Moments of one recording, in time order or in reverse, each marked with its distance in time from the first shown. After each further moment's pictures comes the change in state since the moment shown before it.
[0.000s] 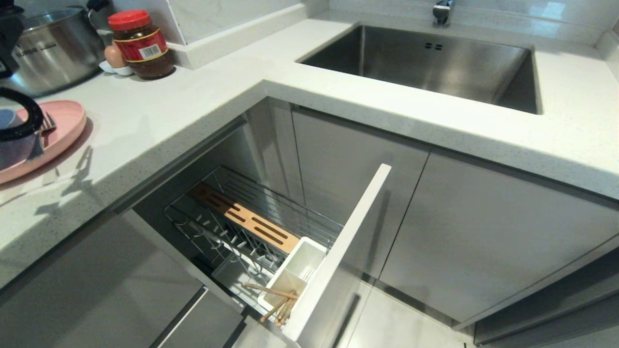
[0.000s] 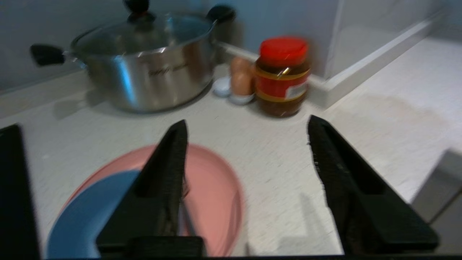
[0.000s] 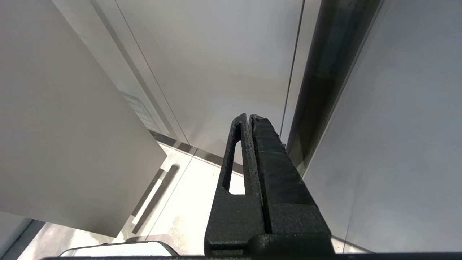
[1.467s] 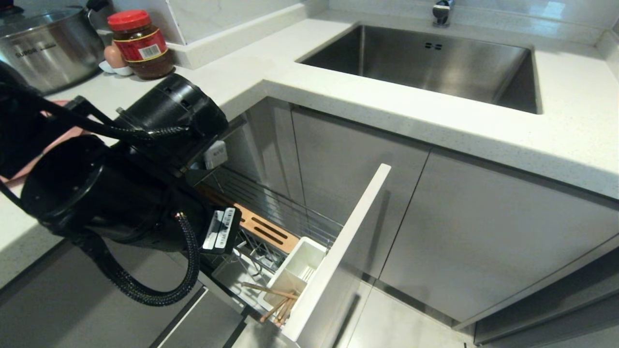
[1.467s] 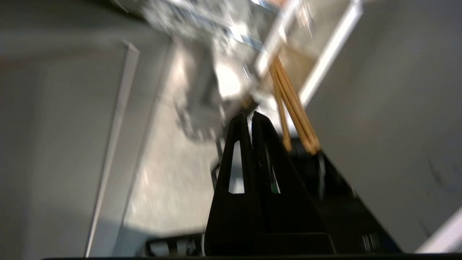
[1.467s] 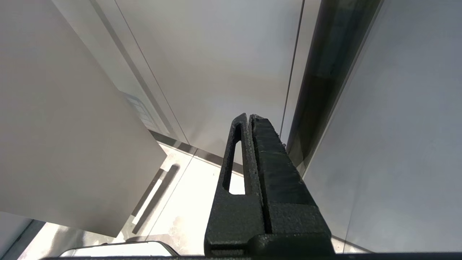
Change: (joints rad) left arm -0.510 0.430 -0.425 1.428 -0.195 -0.653; right arm 0.000 0.000 0.000 0.000 0.000 0.000
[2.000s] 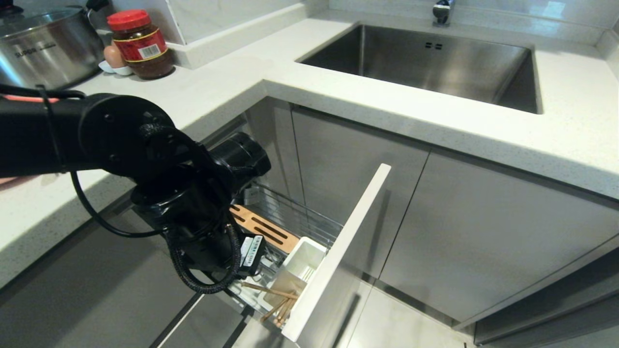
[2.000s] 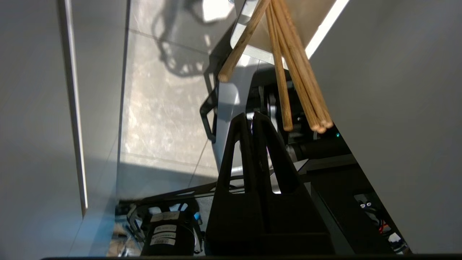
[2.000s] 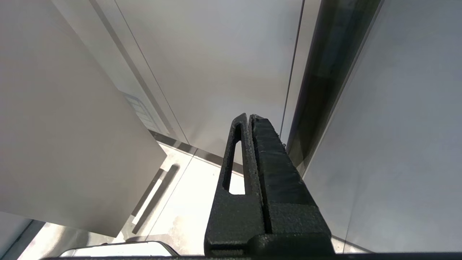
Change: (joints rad) left arm 0.100 0.204 -0.031 0.076 -0.214 0.061; right arm 0.000 0.000 0.000 0.000 0.000 0.000
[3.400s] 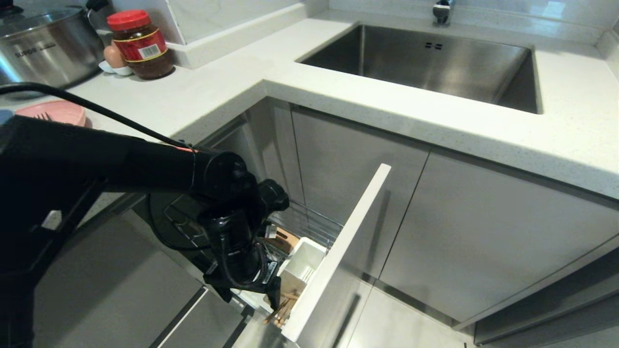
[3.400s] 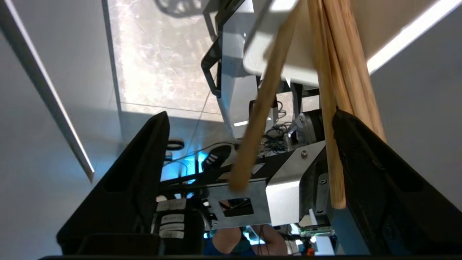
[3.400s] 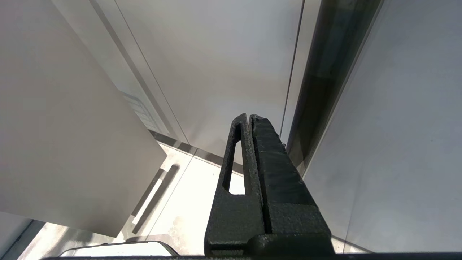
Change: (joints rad) left arm 0.098 0.274 -0.038 0.046 -0.134 0.117; right arm 0.000 0.000 0.000 0.000 0.000 0.000
